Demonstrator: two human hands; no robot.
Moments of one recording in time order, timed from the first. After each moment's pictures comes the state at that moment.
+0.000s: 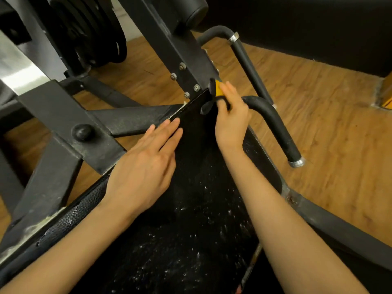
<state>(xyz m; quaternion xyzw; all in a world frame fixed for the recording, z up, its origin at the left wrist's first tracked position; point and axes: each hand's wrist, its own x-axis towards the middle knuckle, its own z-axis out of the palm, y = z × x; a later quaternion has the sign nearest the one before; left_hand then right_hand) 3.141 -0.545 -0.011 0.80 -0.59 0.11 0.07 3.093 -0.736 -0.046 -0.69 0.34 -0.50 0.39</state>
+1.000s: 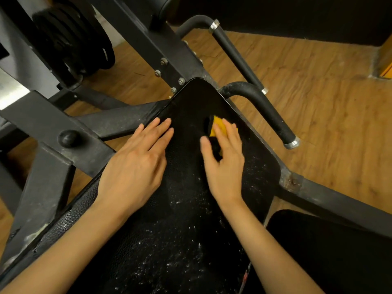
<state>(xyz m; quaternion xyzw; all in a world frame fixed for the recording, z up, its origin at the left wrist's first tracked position) 3.140 -0.543 -0.010 0.78 -0.61 0.09 0.06 3.023 -0.660 -0.097 -0.70 0.38 -0.45 0.40</state>
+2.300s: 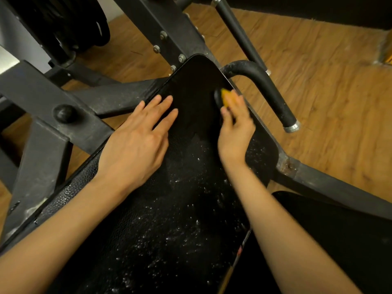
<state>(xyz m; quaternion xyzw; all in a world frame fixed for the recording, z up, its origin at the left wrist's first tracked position) 3.141 -0.543 -0.014 0.76 -0.64 0.12 0.02 3.036 -0.697 -0.100 -0.63 0.42 -0.49 0.43</state>
